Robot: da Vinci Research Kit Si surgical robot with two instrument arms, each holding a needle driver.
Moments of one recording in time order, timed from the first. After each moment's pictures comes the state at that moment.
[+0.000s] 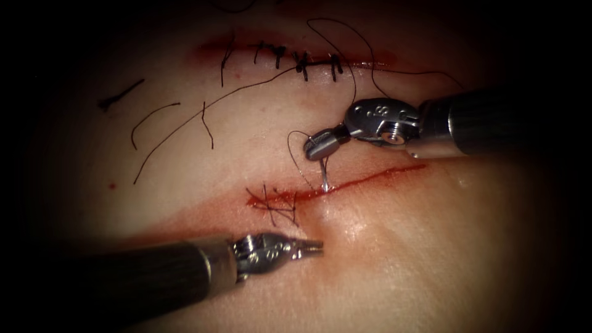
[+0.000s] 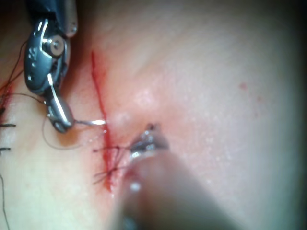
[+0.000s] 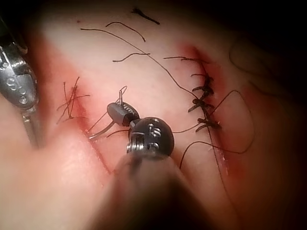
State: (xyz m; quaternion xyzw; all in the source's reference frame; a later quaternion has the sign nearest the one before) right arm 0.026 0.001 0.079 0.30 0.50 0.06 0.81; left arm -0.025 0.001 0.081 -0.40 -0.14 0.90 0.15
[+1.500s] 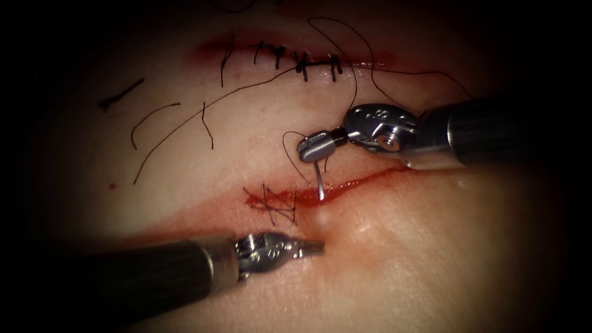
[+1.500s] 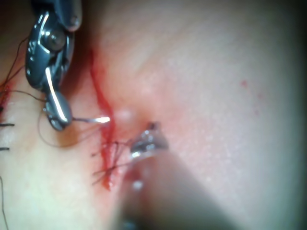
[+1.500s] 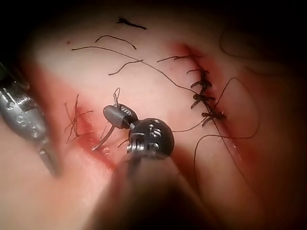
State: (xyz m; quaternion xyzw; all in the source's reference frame) right arm 0.026 -0.002 0.077 0.43 0.48 0.15 0.75; left arm -0.025 0.002 0.082 -0.40 -0.14 0.90 0.14
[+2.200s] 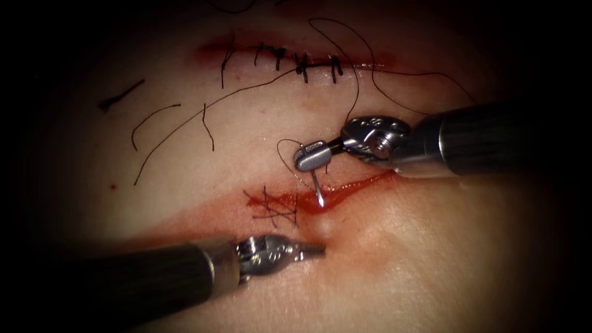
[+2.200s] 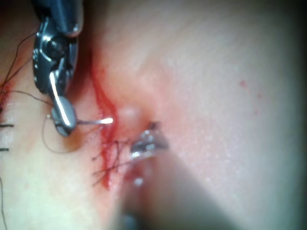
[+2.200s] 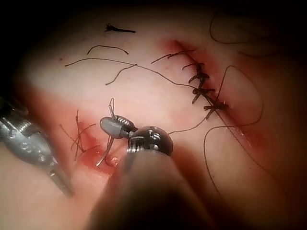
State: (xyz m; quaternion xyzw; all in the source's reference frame) right arm 0.026 -0.004 0.077 0.51 0.41 0.25 0.72; left arm -0.025 0.002 0.082 -0.40 -0.14 0.90 0.14
